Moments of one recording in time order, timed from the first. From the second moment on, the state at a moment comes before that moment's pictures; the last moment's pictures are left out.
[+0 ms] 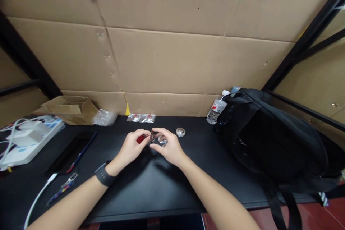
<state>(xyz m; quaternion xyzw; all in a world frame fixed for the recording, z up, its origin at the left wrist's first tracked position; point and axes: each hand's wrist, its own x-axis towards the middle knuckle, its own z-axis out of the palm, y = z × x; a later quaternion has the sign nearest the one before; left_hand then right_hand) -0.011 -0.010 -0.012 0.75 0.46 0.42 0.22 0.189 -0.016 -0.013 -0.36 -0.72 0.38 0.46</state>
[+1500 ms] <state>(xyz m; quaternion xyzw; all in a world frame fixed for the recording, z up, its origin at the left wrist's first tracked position) -0.010 -0.018 -0.016 0.86 0.41 0.27 0.11 0.208 -0.009 -0.006 -0.36 -0.85 0.21 0.31</state>
